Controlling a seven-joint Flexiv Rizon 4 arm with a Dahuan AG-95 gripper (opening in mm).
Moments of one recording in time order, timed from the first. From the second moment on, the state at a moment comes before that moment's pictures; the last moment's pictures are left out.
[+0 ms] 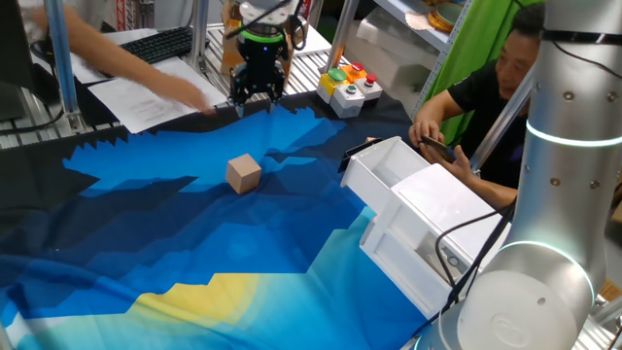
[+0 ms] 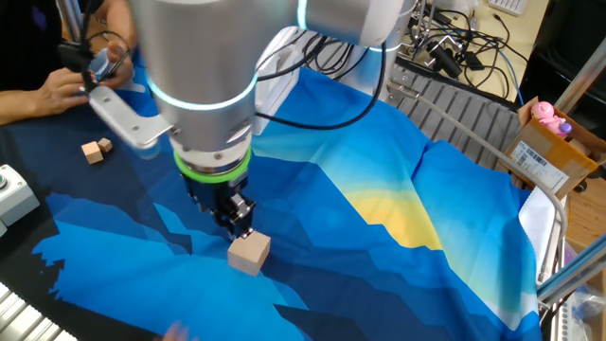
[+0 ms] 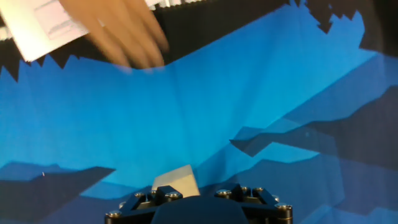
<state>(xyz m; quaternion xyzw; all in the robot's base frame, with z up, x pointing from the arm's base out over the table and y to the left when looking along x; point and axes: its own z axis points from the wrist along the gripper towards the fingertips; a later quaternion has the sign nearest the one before) 0.641 -0.001 0.168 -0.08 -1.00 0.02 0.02</state>
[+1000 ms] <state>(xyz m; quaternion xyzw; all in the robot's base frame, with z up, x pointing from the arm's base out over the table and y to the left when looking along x) 0.640 0.017 0.153 -0.05 -1.00 -0.02 0.06</state>
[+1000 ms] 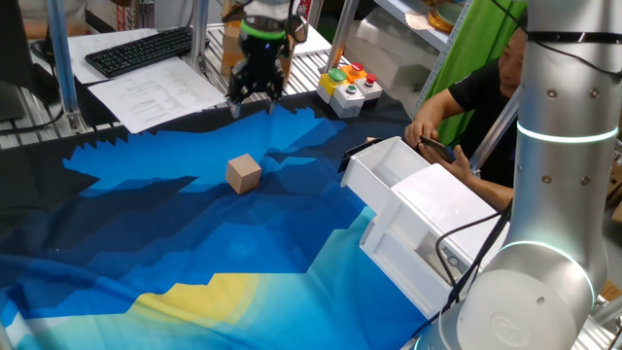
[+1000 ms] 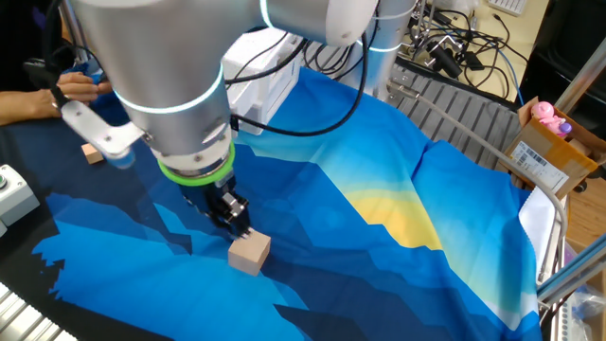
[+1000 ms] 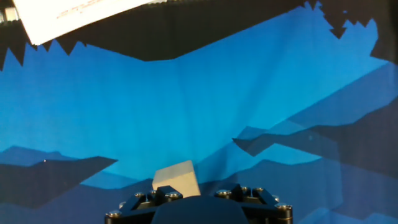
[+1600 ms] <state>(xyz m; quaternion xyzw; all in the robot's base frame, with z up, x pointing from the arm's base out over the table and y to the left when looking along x) 0.622 0.025 0.087 -0.02 -1.00 -0.01 0.05</state>
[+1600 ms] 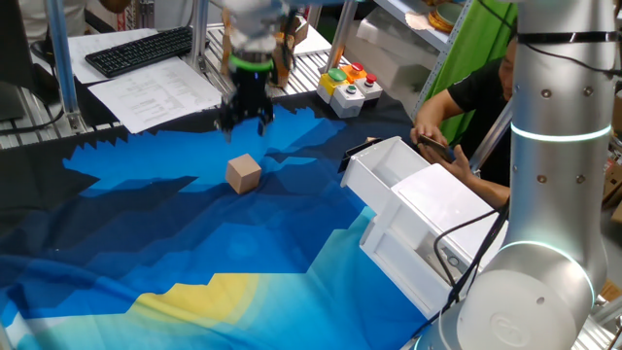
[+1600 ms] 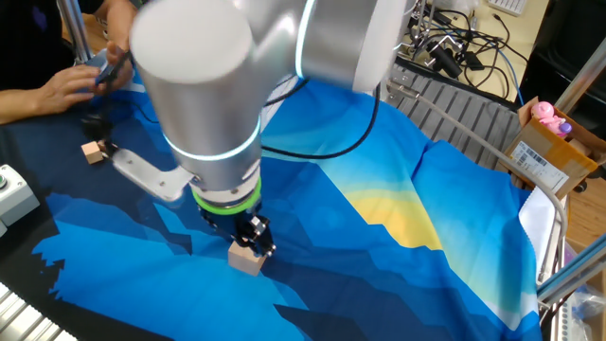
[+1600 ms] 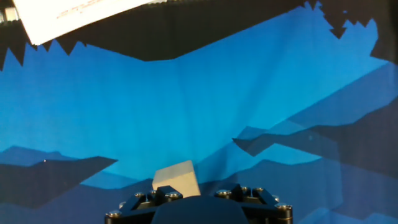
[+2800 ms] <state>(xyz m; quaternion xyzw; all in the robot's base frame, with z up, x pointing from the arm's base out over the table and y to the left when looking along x) 0.611 0.033 0.068 -0.01 -1.00 0.04 0.06</state>
